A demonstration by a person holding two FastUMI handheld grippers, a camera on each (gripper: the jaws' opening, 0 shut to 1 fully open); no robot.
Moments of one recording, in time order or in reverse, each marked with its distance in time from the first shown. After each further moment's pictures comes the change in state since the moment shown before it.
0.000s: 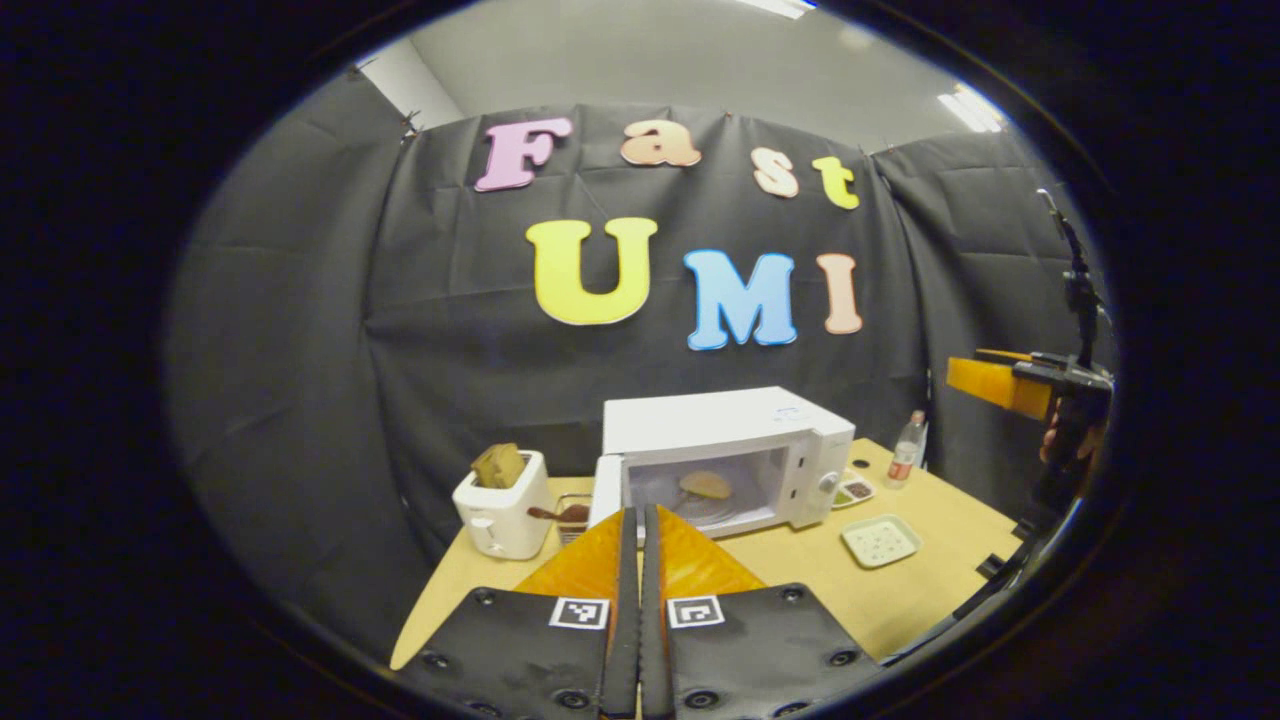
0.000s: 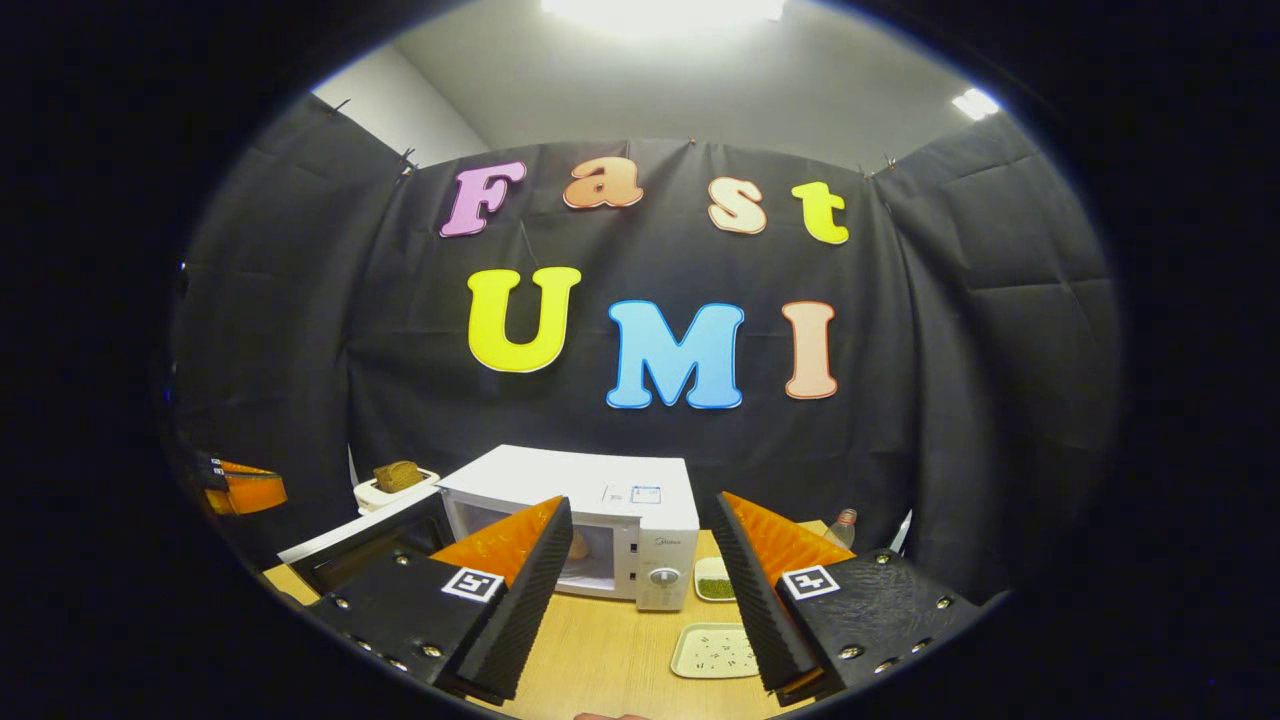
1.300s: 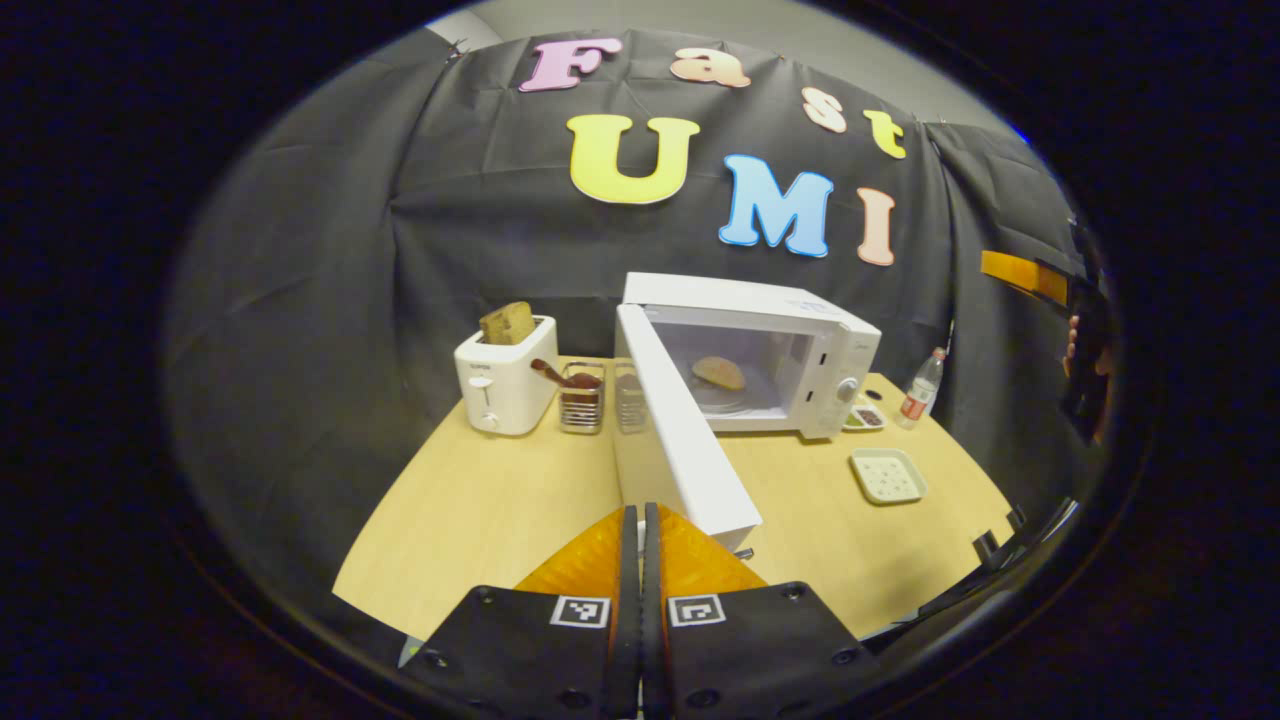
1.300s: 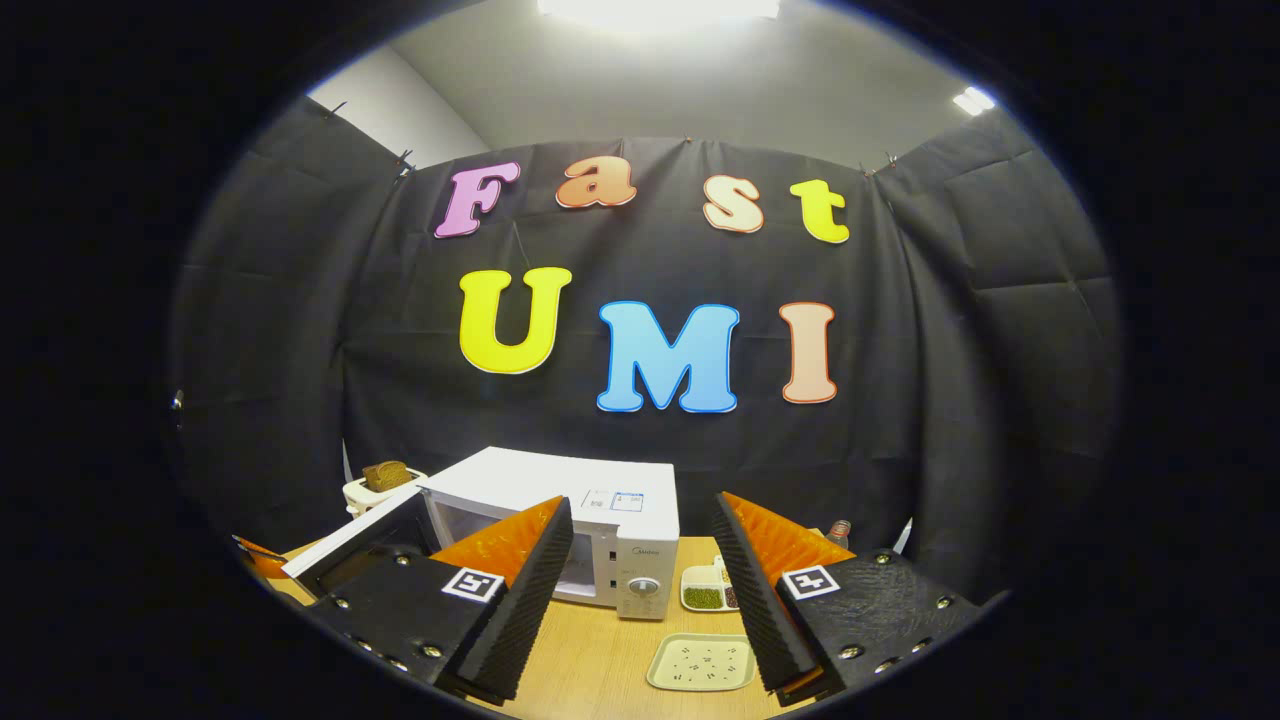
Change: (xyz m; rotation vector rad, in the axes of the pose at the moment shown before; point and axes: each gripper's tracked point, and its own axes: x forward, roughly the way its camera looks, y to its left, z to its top) left arm -0.001 -0.051 -0.128 -0.141 0.250 -0.041; right arm 0.023 -0.032 -0.004 -0.027 -0.004 0.018
